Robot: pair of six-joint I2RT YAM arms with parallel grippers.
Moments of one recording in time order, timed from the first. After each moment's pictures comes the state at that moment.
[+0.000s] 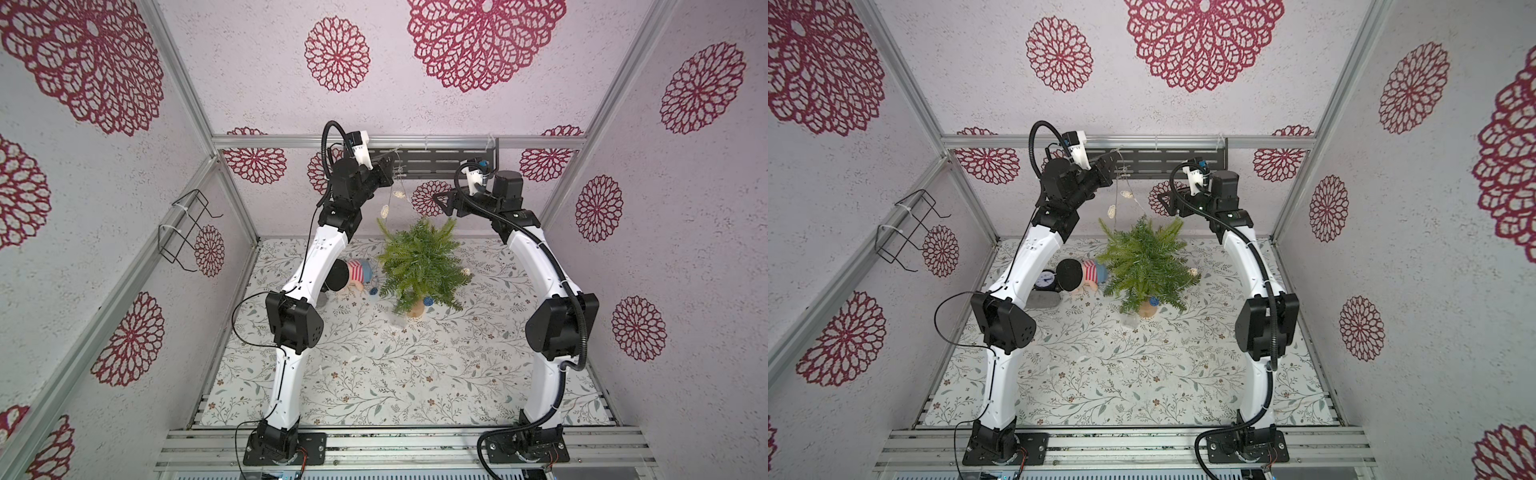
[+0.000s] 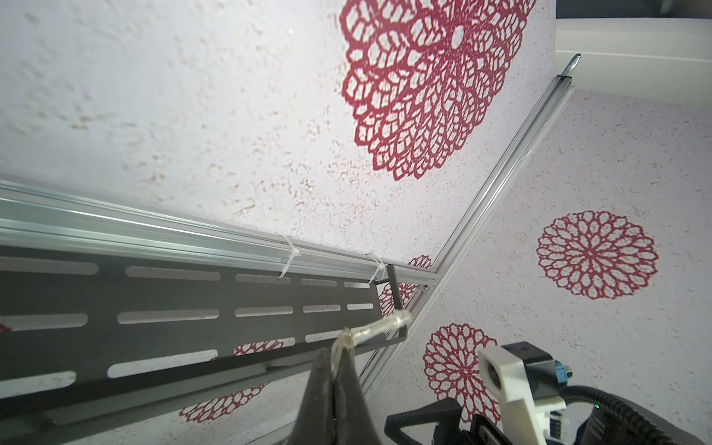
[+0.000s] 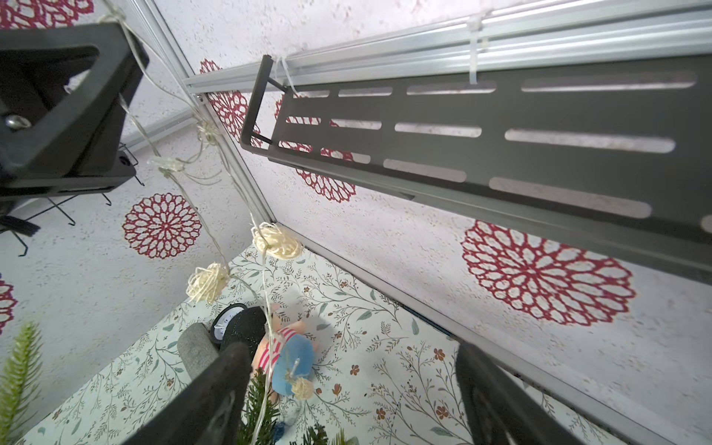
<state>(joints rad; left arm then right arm) -0.38 2.28 2.48 0.02 0.22 -0.55 0.18 2.05 2.15 -0.31 -0.63 0.13</state>
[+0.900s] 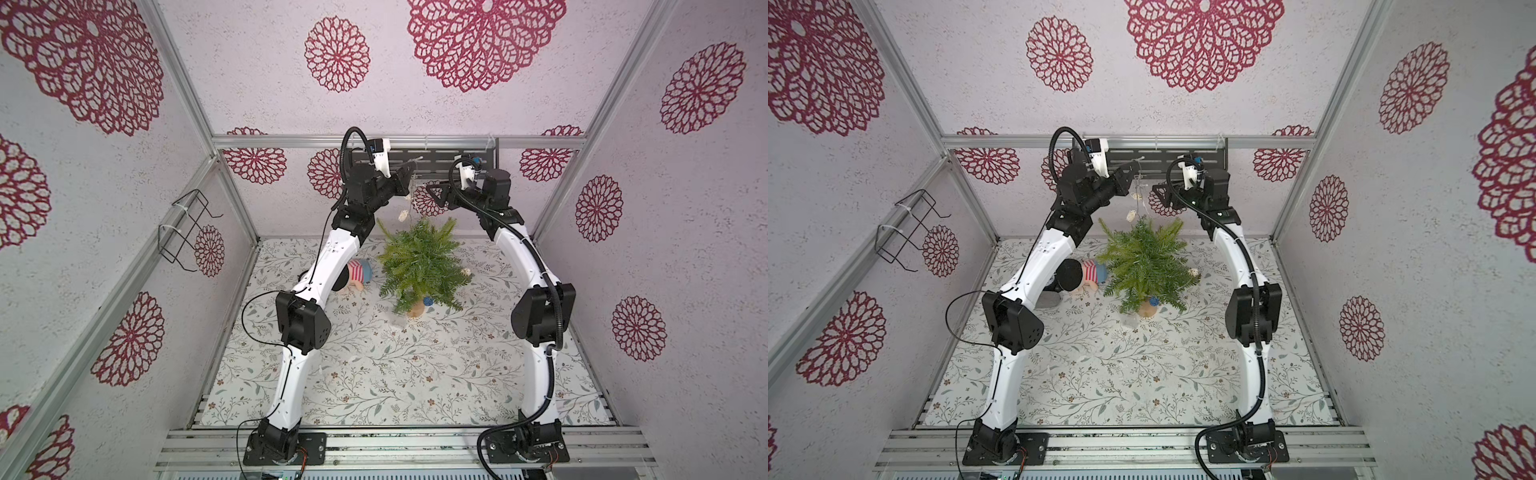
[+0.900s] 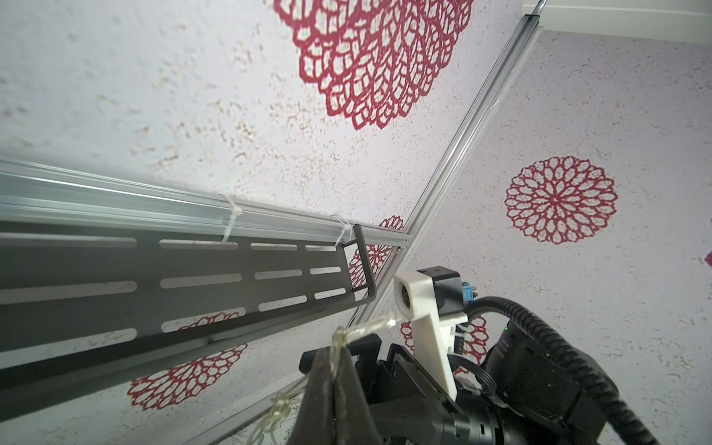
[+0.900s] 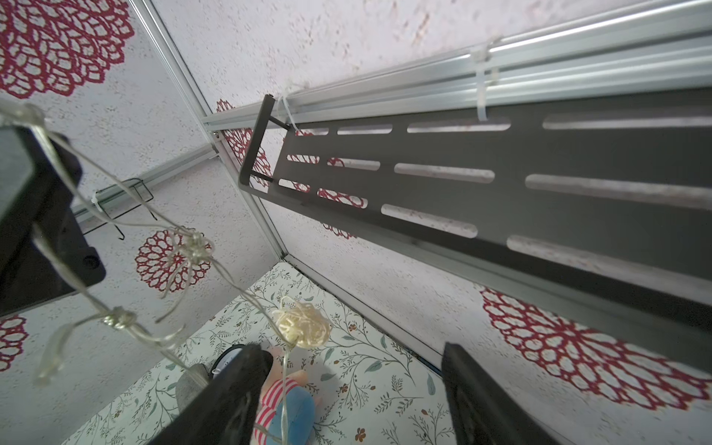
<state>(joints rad) -0.43 2.31 2.49 0.02 0.28 -0.51 0.20 2.24 2.31 -0.15 -0.66 0.25</state>
